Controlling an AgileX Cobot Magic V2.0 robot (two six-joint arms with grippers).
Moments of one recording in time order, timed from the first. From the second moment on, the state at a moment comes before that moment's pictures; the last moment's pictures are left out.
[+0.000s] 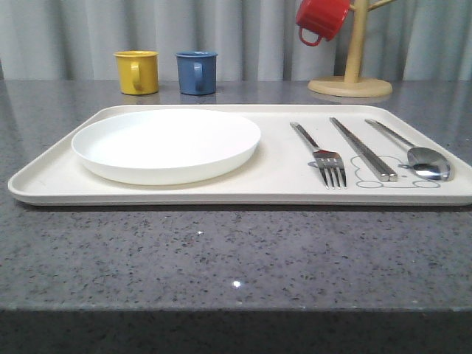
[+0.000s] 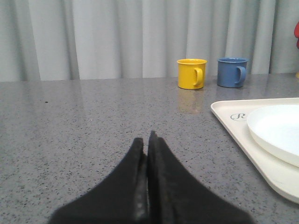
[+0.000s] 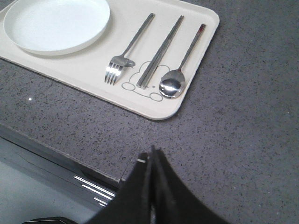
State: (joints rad) left arm -0.03 0.00 0.00 -0.04 0.04 0.08; right arm 0.28 0.37 -0.78 0.13 1.06 -0.07
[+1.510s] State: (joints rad) left arm -0.03 0.00 0.00 -0.04 0.04 0.08; right arm 0.02 -0.01 0.03 0.06 0.11 -0.07
